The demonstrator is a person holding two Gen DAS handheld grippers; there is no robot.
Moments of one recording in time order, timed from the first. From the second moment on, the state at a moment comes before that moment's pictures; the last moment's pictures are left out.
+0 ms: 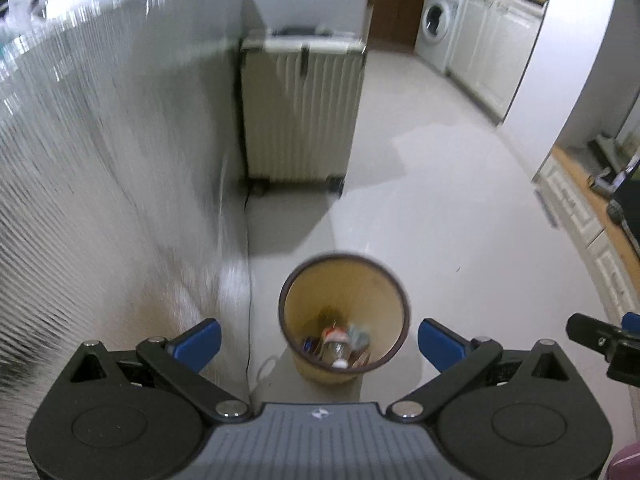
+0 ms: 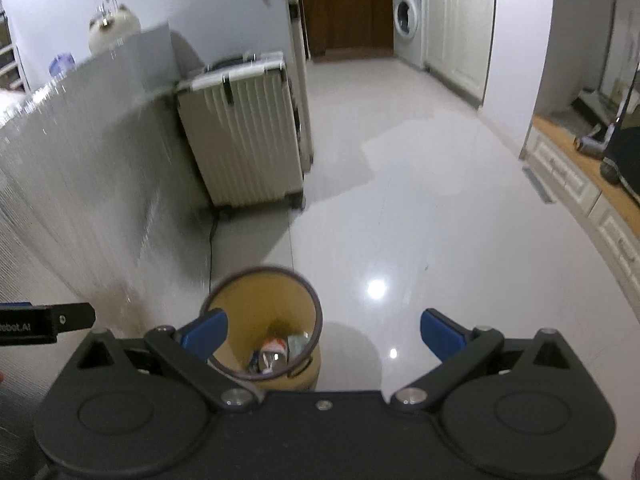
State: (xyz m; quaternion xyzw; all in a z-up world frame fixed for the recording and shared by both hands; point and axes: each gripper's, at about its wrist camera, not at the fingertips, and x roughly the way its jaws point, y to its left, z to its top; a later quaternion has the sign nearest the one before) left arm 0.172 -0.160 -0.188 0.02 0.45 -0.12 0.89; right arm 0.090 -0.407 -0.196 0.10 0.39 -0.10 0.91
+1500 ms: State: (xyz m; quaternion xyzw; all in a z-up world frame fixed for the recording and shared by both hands) left arm 0.149 0.077 0.050 0.03 0.20 0.01 0.98; right arm 0.112 -0.215 0.027 0.05 0.15 0.04 0.99
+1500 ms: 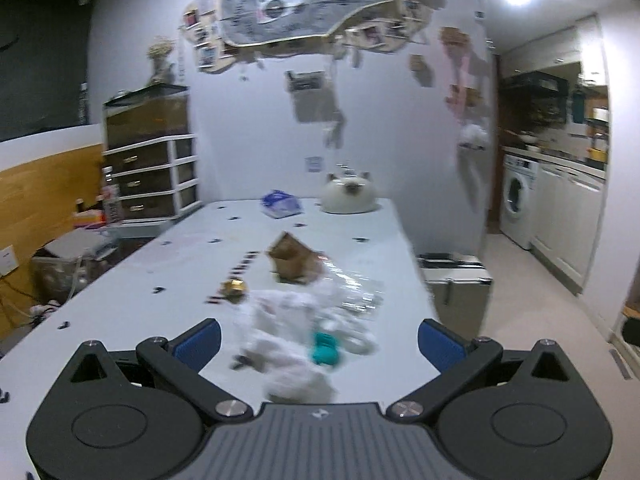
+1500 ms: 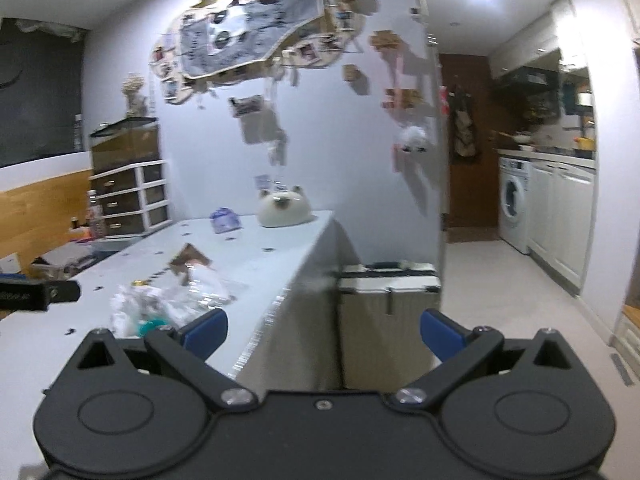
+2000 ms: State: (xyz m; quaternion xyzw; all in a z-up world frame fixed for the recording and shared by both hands) left arm 0.236 0.127 0.005 0.02 0.25 0.00 0.97; right arm 0.159 -0.137 0.033 0.02 0.14 0.12 0.98
